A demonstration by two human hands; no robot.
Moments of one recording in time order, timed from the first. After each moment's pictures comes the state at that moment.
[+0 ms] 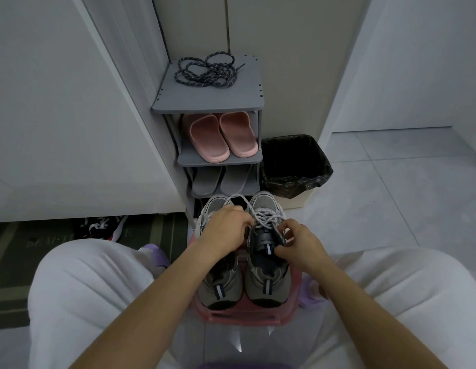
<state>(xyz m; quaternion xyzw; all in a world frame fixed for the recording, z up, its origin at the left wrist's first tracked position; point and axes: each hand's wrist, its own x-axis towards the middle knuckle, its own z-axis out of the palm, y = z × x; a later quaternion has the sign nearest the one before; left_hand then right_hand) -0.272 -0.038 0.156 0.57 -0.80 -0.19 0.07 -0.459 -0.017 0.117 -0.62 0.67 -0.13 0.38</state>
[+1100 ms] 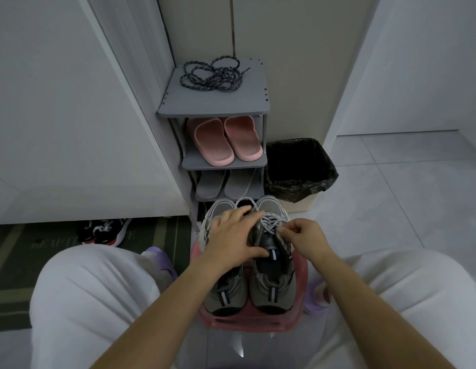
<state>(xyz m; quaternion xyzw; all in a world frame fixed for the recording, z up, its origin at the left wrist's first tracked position) -0.271 -0.025 0.151 0.60 -0.77 -0.19 0.02 -0.451 -0.039 0.122 -0.53 0.69 -0.25 0.43</state>
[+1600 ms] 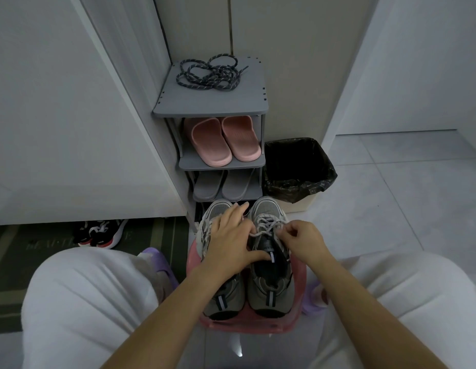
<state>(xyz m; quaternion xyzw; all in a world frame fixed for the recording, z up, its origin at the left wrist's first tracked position) -0.274 -0.023 0.133 0.60 -0.78 -0.17 0.07 -0.448 -0.041 0.125 -0.59 0.69 -0.19 0.36</state>
